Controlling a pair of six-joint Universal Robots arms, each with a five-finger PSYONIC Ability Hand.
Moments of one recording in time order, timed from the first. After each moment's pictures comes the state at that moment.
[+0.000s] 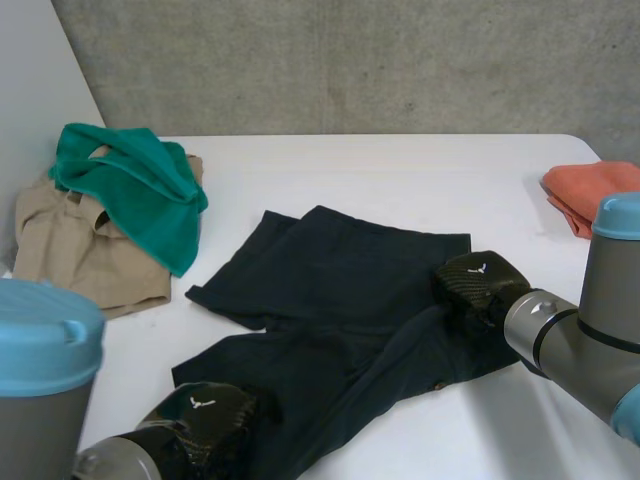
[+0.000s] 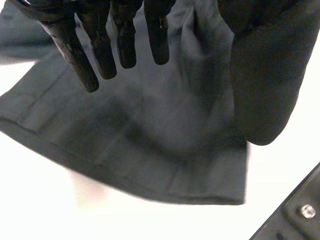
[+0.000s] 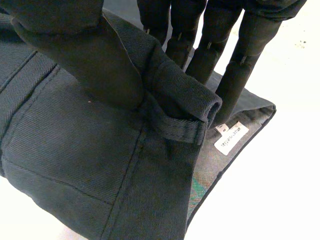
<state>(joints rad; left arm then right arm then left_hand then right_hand) 3.99 -1.64 -1.81 2.65 -1.61 3.03 1.91 -1.21 1.66 0.06 1.35 2.75 0.36 0.36 0.36 0.36 0.19 1.11 1.18 1.20 1.20 1.01</state>
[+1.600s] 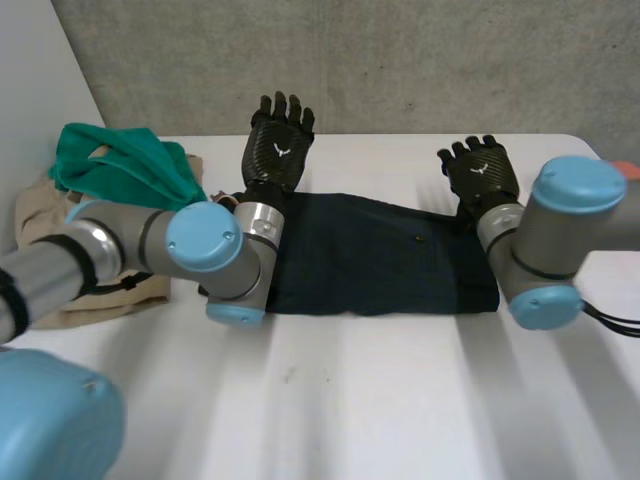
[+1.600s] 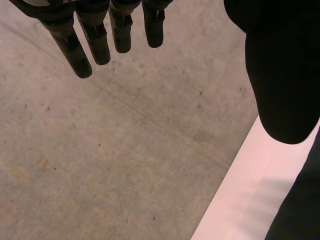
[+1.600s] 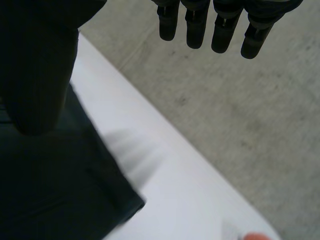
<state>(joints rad) 4.11 -2.52 -0.99 3.84 -1.65 3.84 1.92 -0.82 1.17 -0.29 1.55 2.68 0.19 0.20 0.21 0.20 0.05 0.23 0.21 0.21 0.21 0.05</state>
